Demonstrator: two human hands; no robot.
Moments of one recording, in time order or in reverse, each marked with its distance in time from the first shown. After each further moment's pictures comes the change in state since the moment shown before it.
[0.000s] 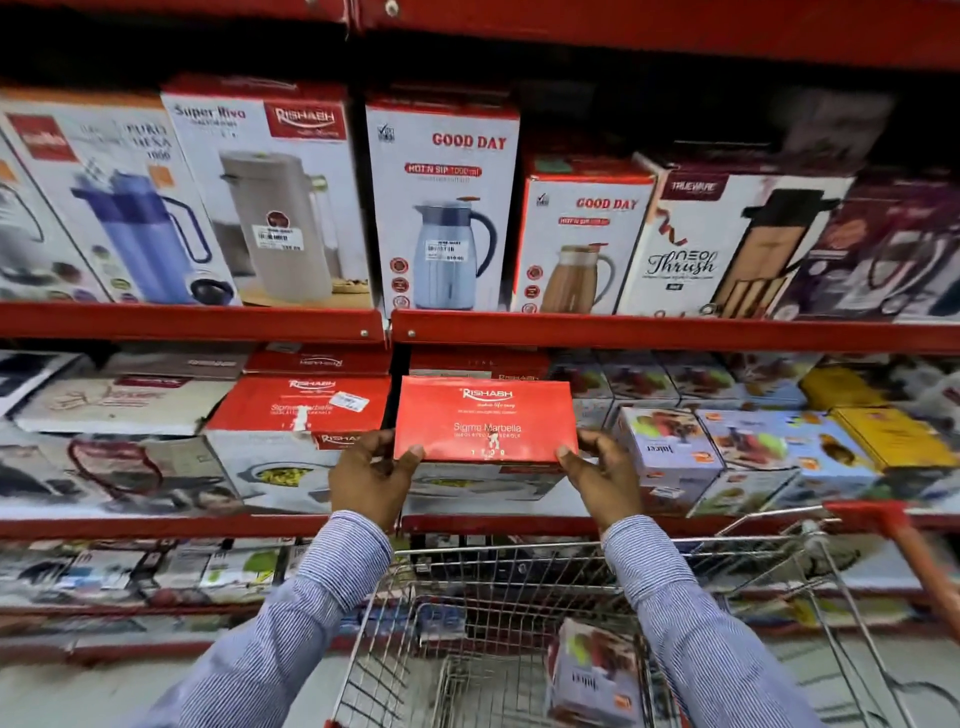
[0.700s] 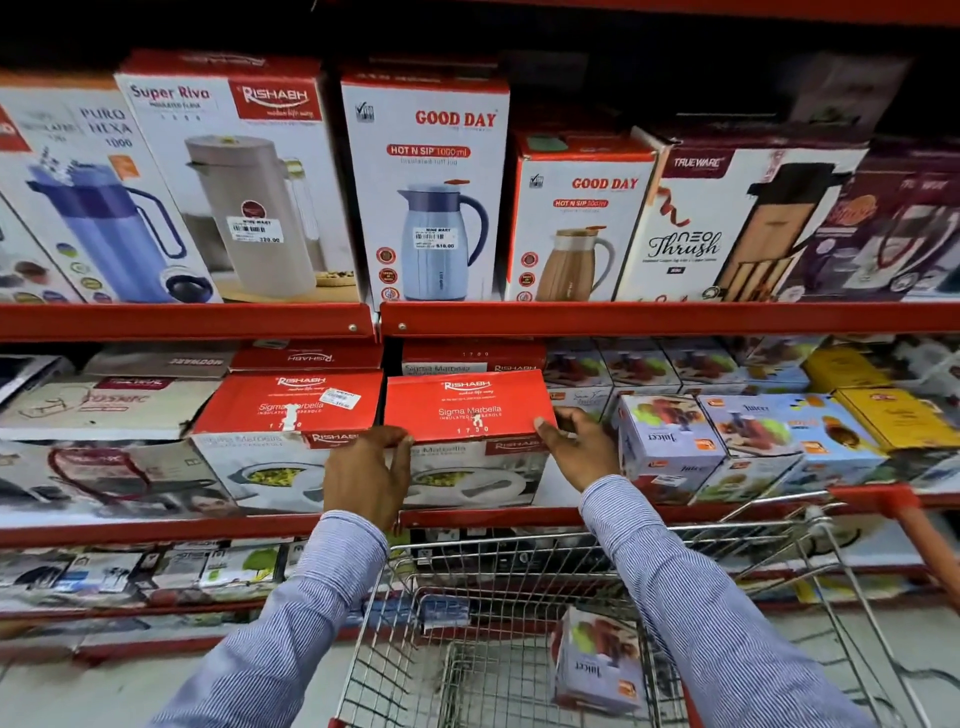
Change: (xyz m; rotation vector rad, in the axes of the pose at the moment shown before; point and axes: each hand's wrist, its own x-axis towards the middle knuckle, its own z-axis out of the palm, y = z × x) left_hand 0.018 -0.009 0.008 0.437 0.066 0.279; right_hand 0.032 -0.012 0.021 -0.208 -0.109 -0.001
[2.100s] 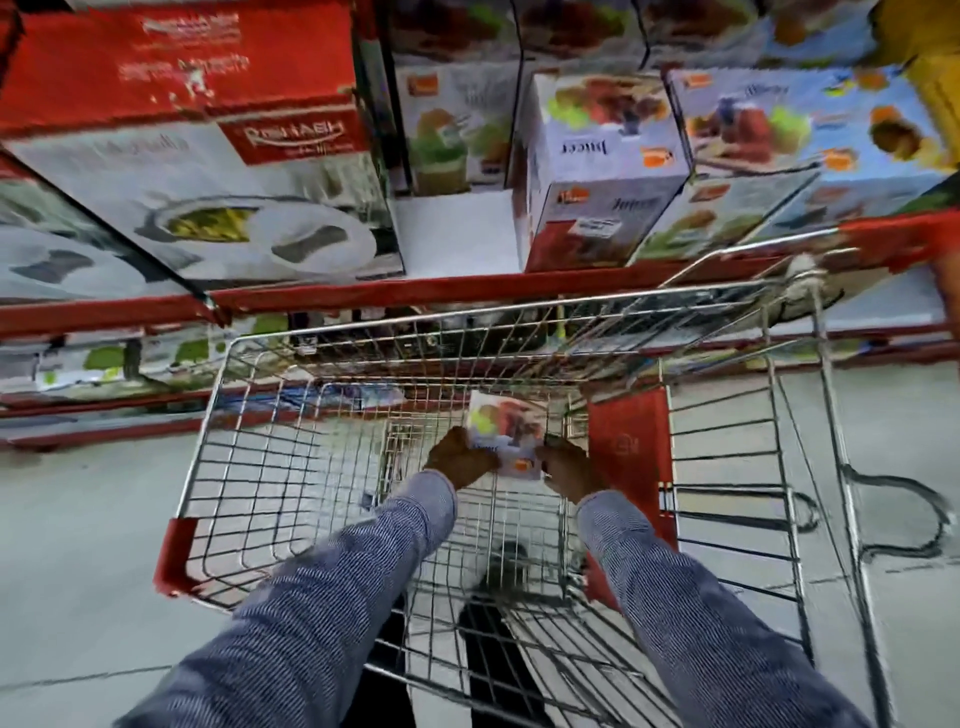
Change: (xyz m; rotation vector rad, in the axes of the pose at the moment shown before) left_hand -0.220 0.050 0.292 -0.219 -1.051 -0.701; right_hand -0.092 0.358 -0.035 -0.123 -0.354 0.758
